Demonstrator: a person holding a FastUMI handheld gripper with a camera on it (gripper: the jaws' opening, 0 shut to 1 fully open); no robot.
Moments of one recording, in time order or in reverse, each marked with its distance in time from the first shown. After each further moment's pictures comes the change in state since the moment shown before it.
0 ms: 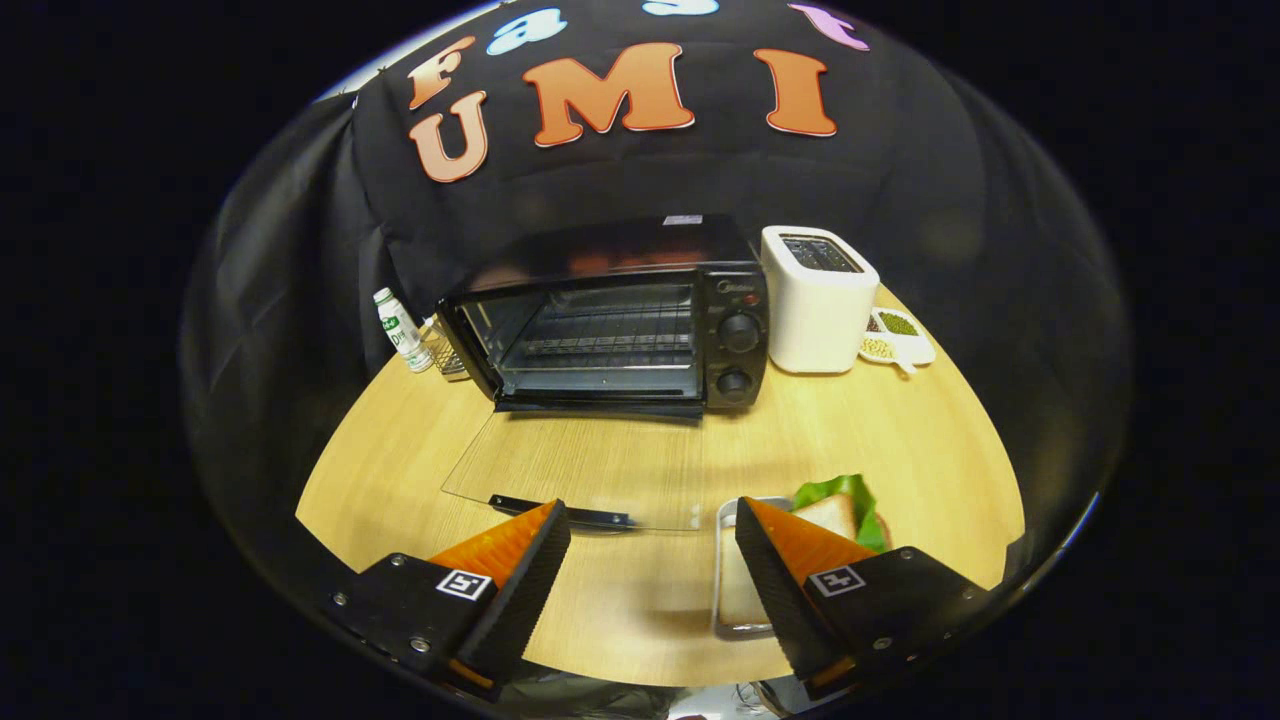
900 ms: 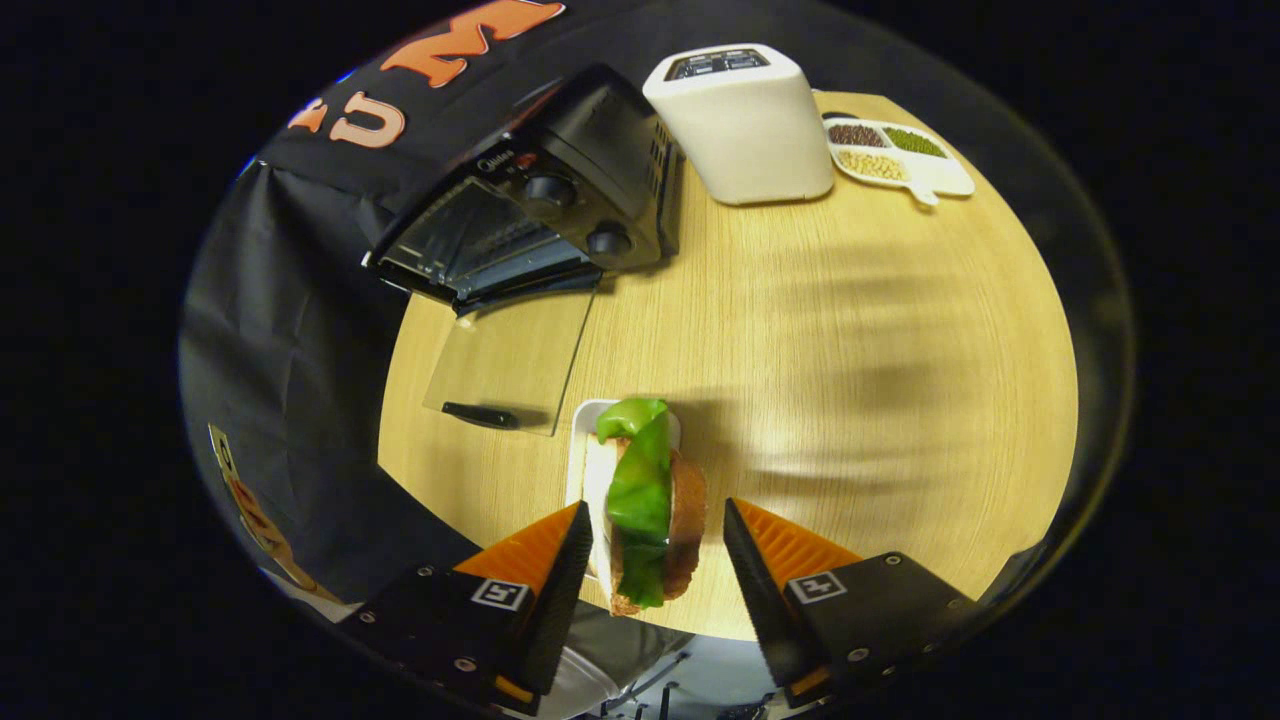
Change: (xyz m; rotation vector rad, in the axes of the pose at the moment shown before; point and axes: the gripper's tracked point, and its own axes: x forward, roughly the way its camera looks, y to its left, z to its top) arm 0.023 -0.103 -0.079 0.170 0.620 0.312
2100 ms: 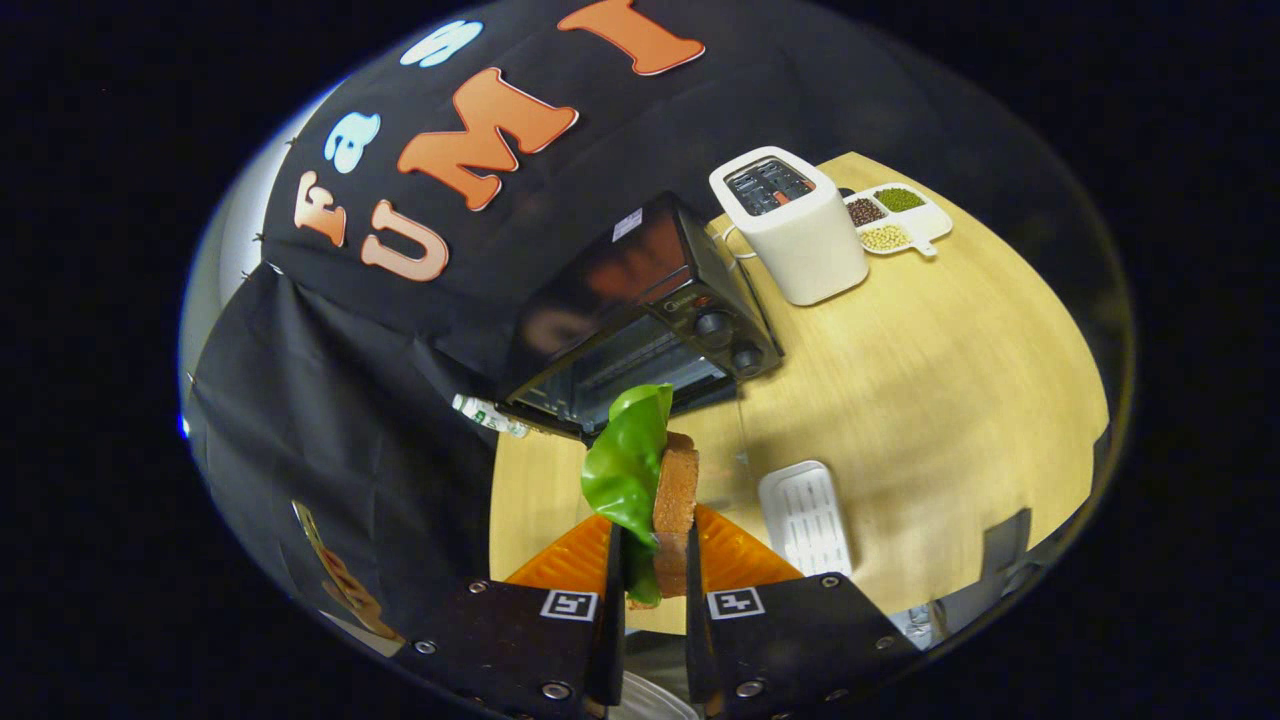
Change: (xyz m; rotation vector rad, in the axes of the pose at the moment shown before) arm -0.060 0.153 0.069 0.279 -0.509 0.167
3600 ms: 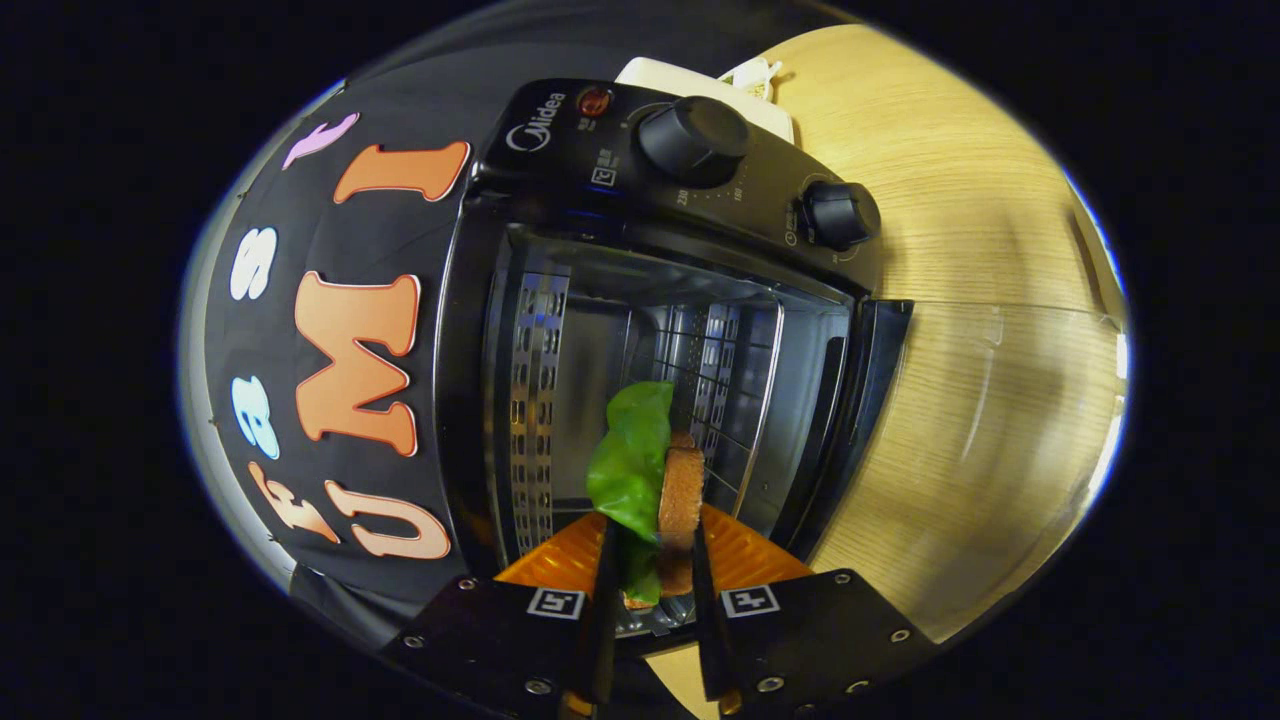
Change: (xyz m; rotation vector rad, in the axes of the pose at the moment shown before) arm 0.254 0.043 0.049 0.751 -0.504 0.058
